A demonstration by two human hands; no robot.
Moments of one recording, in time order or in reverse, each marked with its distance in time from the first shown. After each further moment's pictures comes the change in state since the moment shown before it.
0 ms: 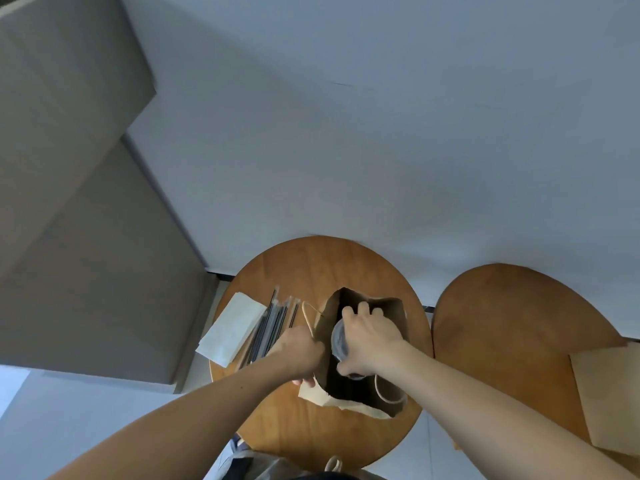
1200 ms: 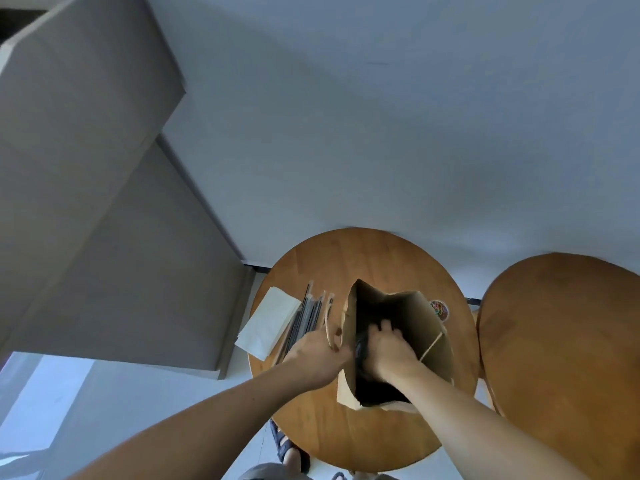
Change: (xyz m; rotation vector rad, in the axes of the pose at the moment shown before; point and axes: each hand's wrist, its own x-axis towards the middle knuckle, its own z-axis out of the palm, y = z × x) left_hand -0.007 -0.033 -0.009 0.105 0.133 0.165; right_hand 0.050 -0.020 0.071 0.312 -0.105 0.161
